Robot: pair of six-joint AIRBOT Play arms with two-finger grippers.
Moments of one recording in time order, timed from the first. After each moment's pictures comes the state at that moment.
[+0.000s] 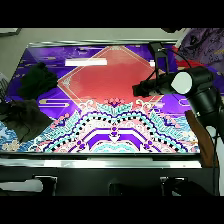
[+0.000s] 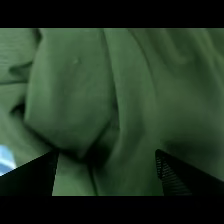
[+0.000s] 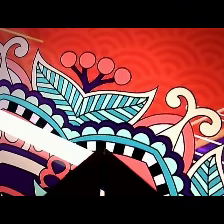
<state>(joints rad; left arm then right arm) 0.44 -1.57 1.25 1.71 -1.01 -1.82 0.36 -1.21 1.43 -1.43 1.12 1.60</state>
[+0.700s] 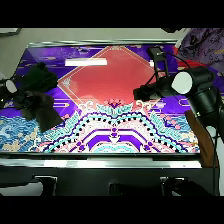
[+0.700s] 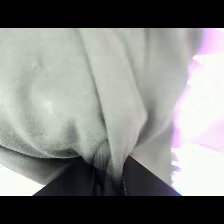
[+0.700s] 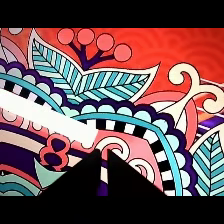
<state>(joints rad) 0.13 -1.49 1.36 1.58 -1.17 -1.83 0.36 -1.21 1.43 -1.43 1.23 1.62</state>
